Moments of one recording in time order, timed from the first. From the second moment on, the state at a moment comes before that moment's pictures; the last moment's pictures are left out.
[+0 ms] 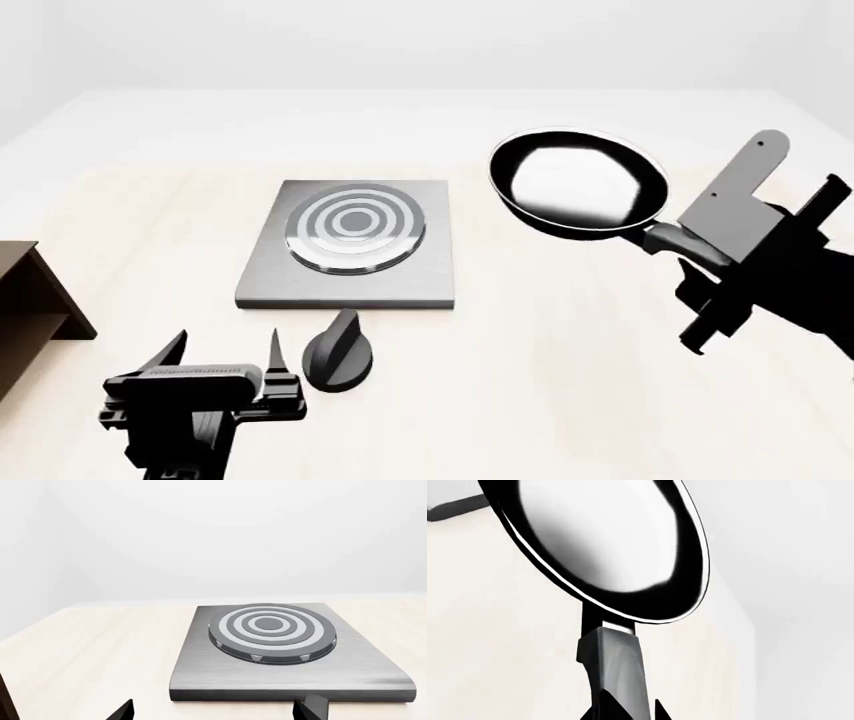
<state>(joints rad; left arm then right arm) 0.02 -0.35 0.11 0.38 -0.30 -0.30 -0.29 1.09 1.02 -0.80 -0.37 0.41 1.16 -0.27</state>
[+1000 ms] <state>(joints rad) 0.02 -0.36 0.13 0.37 -0.29 -0.27 -0.29 1.26 0.64 -0.87 -0.06 0.33 0.98 -0.27</state>
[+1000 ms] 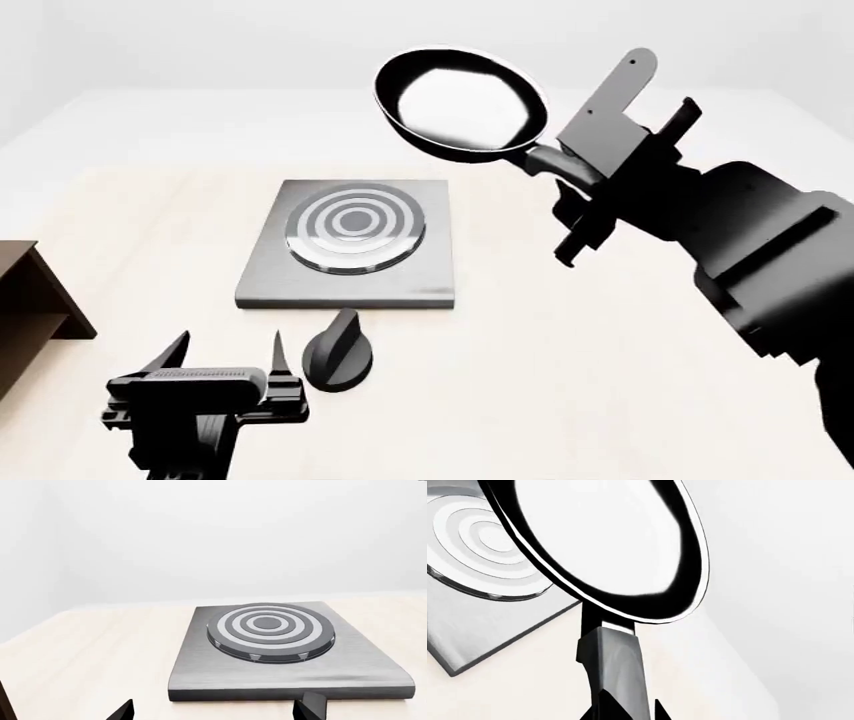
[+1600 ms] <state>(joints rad) 0.01 -0.37 0.15 0.36 -0.28 -0.27 -0.30 1.26 0.40 -0.85 0.19 0.30 0.92 -0.16</state>
